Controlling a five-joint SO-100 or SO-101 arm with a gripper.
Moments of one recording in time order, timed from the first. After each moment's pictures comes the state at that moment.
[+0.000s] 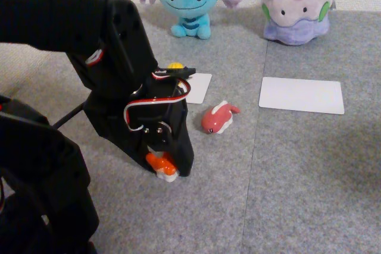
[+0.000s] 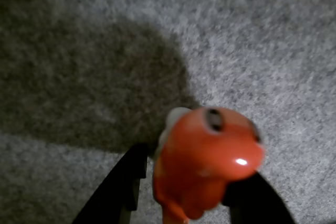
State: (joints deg) arm 30.0 131.5 157.9 49.8 63.7
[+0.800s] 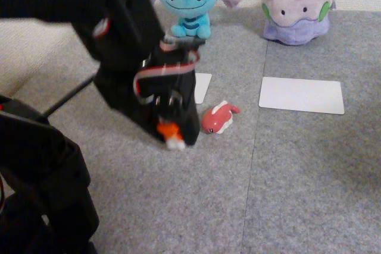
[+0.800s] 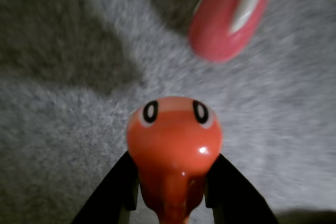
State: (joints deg) arm 30.1 130.3 143.1 57.1 64.6
